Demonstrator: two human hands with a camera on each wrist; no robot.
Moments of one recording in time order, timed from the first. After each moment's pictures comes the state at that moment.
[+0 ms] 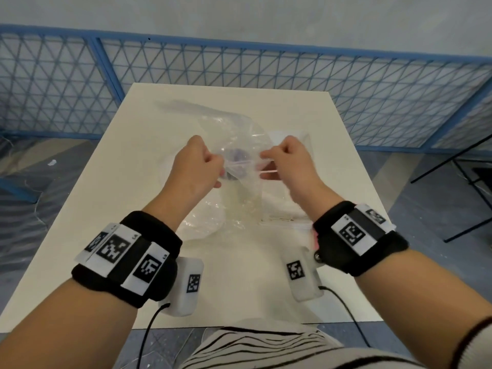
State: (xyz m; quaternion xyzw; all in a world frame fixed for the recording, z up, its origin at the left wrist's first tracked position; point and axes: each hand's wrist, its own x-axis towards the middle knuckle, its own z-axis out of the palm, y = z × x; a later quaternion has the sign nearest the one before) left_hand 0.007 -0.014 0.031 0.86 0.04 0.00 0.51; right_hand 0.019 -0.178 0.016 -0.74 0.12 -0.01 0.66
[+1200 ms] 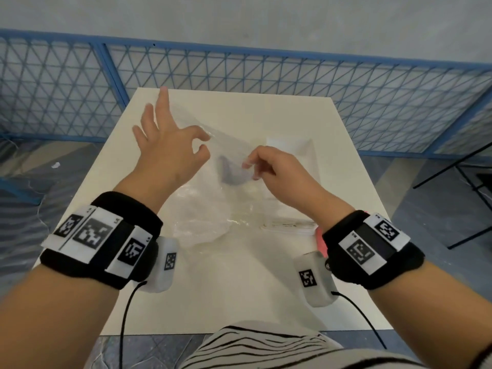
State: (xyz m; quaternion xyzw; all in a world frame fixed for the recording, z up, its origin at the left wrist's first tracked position) left_hand 0.028 0.018 0.054 0.99 -0.01 0.07 0.15; right_hand 0.015 -0.180 0.020 -0.89 -0.16 -0.01 0.42
